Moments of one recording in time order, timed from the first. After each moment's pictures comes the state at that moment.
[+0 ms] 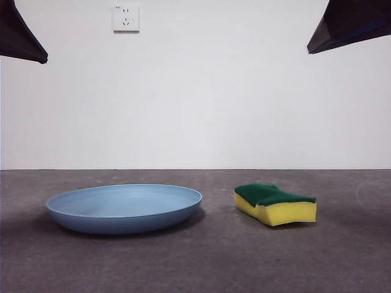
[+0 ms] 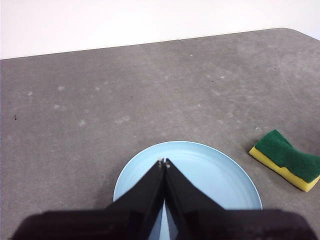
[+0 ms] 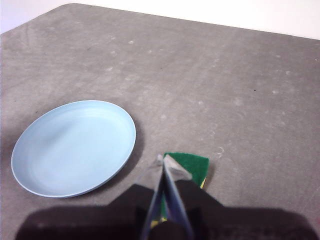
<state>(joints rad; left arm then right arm) -0.49 0.68 0.49 -0.10 -0.10 -0.10 0.71 0.77 0.60 -0.21 0.21 0.08</state>
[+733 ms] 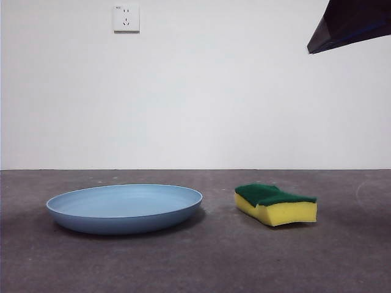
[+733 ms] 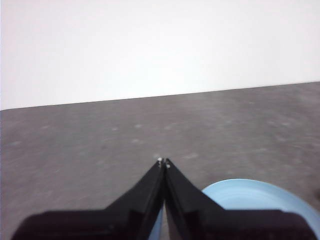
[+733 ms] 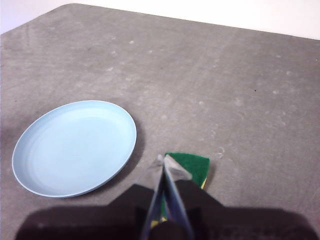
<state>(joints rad) -0.27 0.37 0.39 -0.12 -0.12 -0.03 0.71 0.77 0.60 -0.21 0.21 0.08</state>
